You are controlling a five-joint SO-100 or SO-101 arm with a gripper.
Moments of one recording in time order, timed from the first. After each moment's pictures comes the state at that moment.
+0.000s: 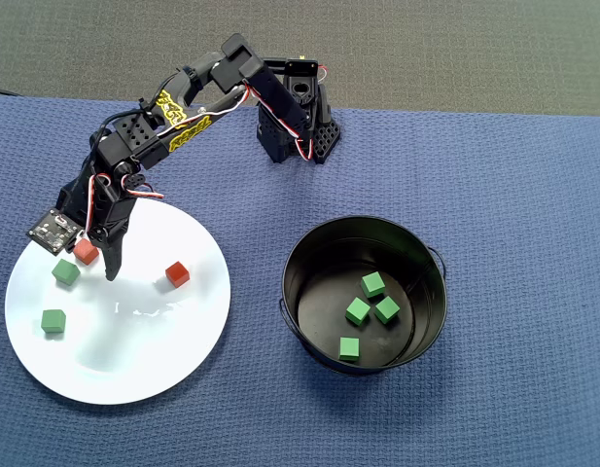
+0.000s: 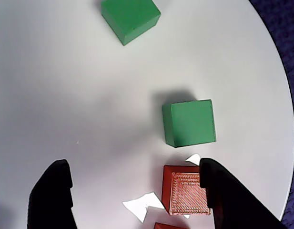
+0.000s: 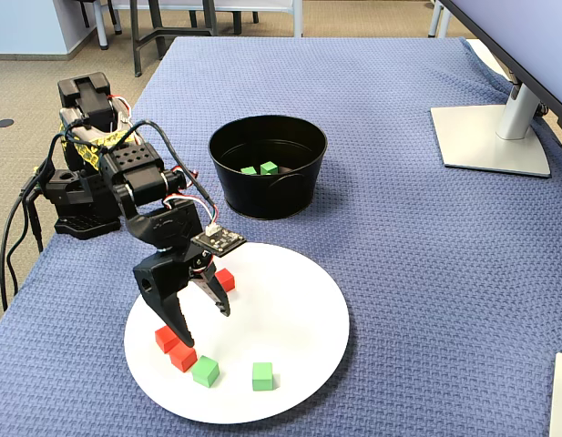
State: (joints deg) arm 51.8 63.1 74.2 44.0 -116.5
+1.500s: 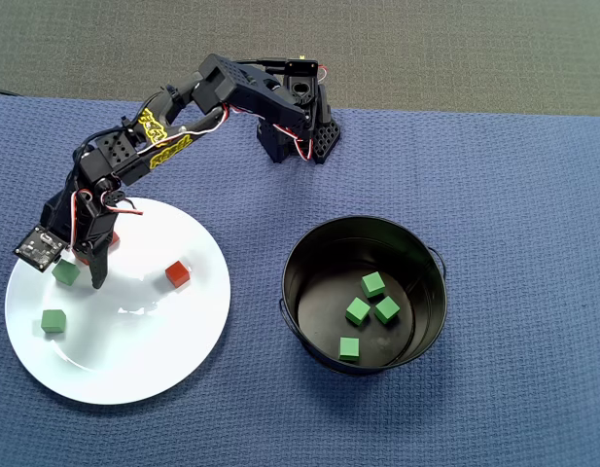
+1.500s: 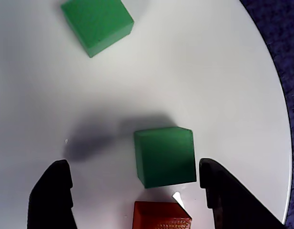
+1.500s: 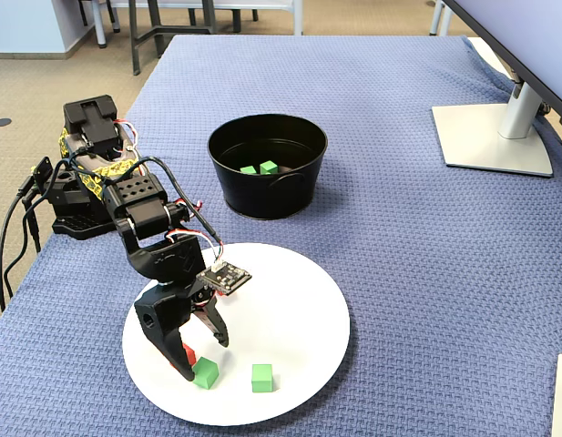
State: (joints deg) arm 53.8 48.3 59.6 44.6 -120.1
